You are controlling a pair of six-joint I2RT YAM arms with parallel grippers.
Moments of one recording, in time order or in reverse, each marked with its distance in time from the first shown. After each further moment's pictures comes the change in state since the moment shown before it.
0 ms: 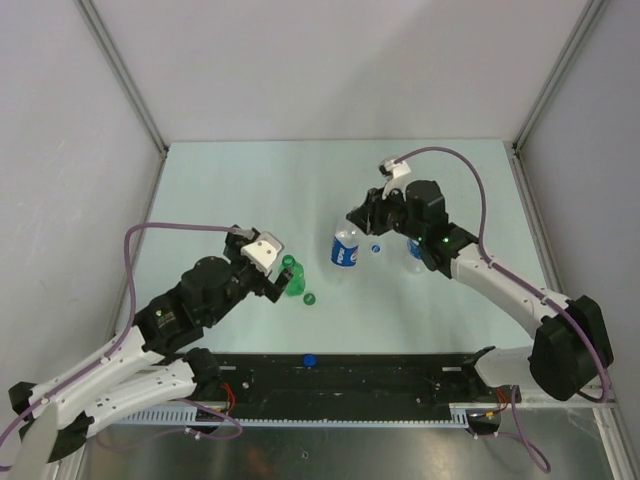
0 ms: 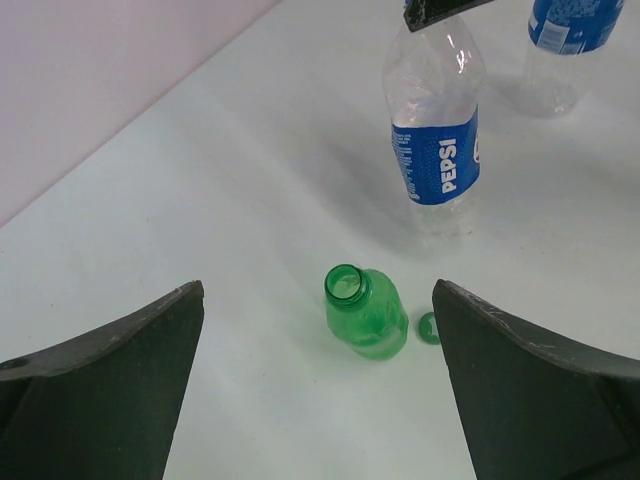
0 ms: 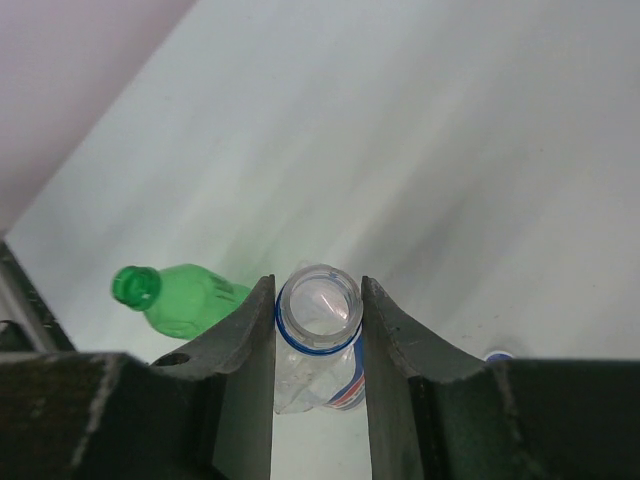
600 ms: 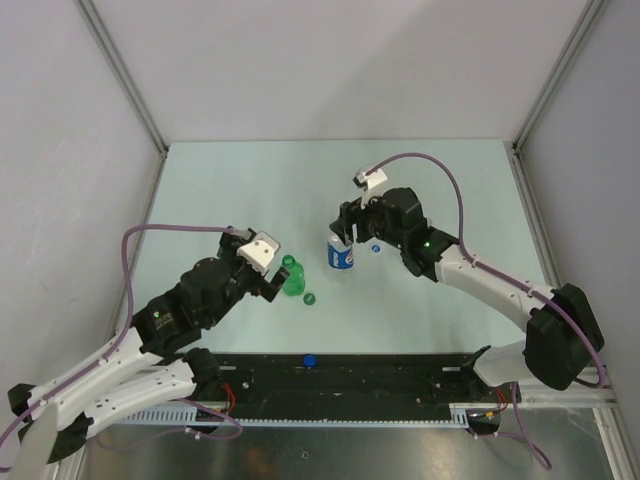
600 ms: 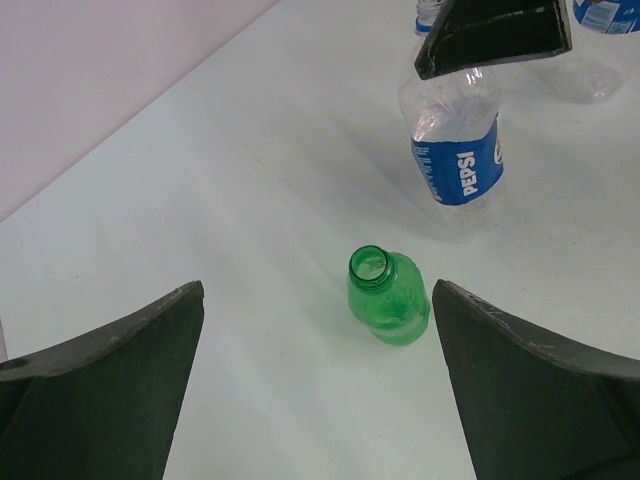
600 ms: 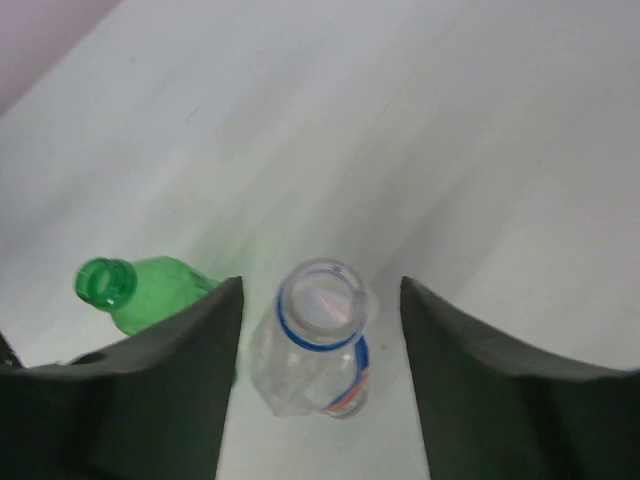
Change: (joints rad) left arm 0.000 -0.006 0.000 -0.044 -0.061 -0.001; right arm 0.137 0.078 0.024 0.012 0.174 -0.130
